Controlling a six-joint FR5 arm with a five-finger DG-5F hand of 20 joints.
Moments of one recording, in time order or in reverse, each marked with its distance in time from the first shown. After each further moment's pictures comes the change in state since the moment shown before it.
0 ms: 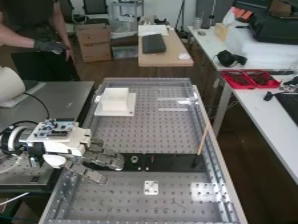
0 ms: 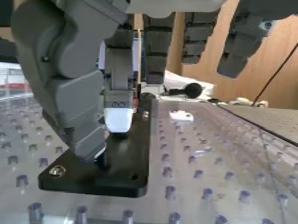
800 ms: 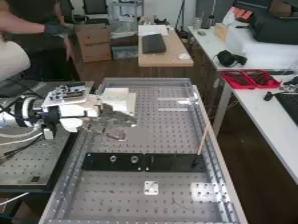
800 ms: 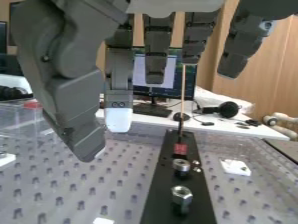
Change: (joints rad) arm 0.118 0.127 0.052 -0.155 -0.055 0.001
